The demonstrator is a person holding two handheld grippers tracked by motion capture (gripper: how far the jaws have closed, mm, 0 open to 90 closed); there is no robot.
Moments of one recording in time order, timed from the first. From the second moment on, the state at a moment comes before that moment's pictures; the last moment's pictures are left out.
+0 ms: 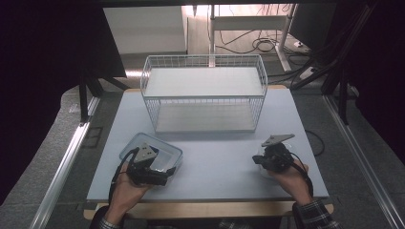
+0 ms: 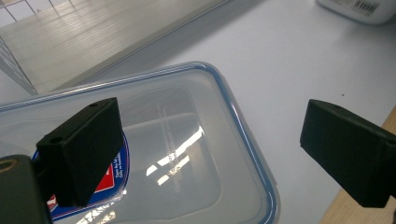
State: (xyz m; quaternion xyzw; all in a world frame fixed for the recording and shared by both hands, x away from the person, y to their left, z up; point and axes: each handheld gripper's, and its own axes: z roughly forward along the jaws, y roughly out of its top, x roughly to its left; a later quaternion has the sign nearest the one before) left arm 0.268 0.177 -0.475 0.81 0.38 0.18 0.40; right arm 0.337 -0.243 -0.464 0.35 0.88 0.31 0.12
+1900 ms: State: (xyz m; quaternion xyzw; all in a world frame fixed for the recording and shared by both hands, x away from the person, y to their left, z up) left arm 0.302 0.335 -0.505 0.73 0.57 0.21 0.32; right arm 0.330 -0.241 -0.471 0.35 0.86 0.36 0.14
